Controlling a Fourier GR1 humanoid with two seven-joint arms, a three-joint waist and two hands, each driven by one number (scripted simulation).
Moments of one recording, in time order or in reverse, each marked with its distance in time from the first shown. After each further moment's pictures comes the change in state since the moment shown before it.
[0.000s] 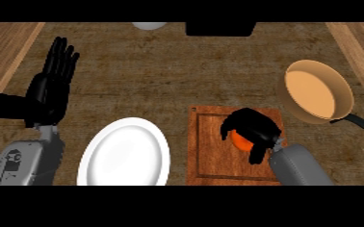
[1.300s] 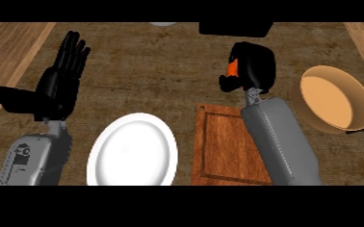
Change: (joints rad) left arm -0.043 -0.025 -0.027 -0.002 -0.018 -0.023 0.016; right arm -0.345 0.217 -0.237 -0.050 0.248 -0.232 1.069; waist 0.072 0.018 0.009
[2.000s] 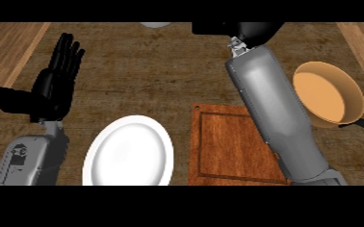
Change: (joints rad) left arm 0.008 0.008 0.027 0.023 0.000 0.004 -0.015; right arm -0.400 -0.002 -0.045 0.145 0.414 -0.046 0.569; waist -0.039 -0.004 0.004
